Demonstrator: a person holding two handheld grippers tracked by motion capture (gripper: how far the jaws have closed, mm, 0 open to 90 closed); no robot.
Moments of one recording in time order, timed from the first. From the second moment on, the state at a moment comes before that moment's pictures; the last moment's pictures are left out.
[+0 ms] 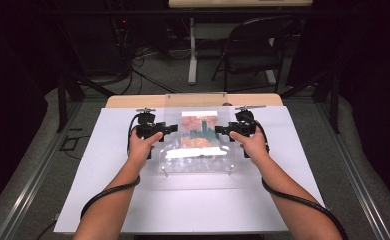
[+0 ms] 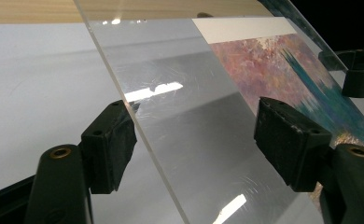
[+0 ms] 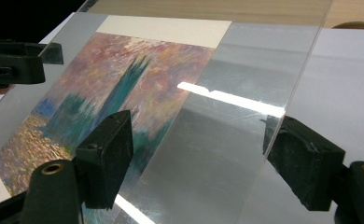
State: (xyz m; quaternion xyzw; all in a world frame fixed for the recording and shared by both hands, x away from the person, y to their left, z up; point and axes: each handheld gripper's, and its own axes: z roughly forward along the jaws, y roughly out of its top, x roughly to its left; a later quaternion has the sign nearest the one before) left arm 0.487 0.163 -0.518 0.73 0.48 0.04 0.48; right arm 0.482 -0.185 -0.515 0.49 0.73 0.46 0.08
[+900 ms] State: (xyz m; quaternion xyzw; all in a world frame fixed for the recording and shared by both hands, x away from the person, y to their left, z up) left arm 0.465 0.170 -0.493 0.74 0.45 0.07 0.49; right arm 0.458 -0.185 -0.493 0.45 0.75 0.47 0.12
